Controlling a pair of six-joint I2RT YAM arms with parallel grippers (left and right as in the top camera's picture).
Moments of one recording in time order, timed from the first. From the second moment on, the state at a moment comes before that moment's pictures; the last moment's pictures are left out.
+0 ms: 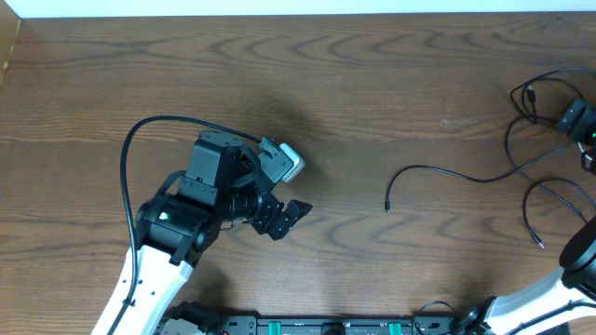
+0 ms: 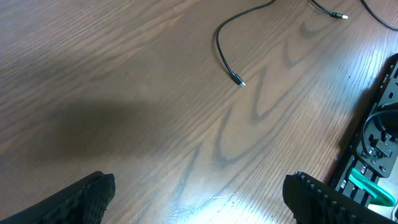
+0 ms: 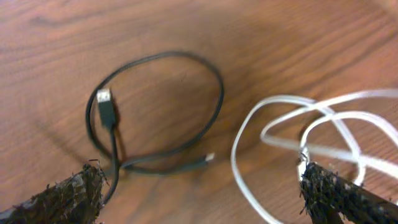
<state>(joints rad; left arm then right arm) -0.39 1.06 0.99 -0.83 0.49 0.26 -0.64 1.89 1.17 -0.01 -0.20 -0.08</state>
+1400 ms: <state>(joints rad) -0.39 1.06 0.99 -0.83 0.49 0.26 -0.64 1.89 1.17 -0.63 -0.58 0.13</state>
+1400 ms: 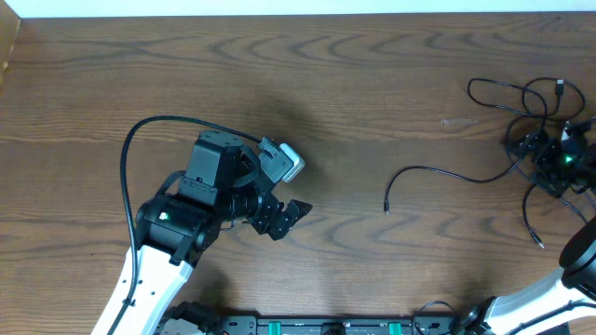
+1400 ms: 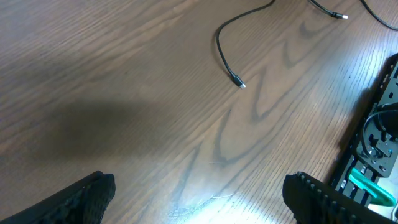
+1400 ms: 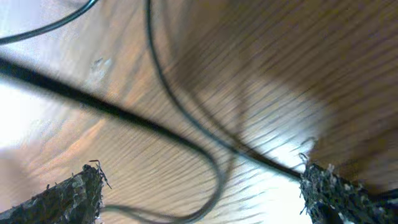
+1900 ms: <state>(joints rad) -0.39 1.06 0.99 -0.83 0.49 0.26 -0.59 1.78 1.17 -0.83 -0.61 0.08</state>
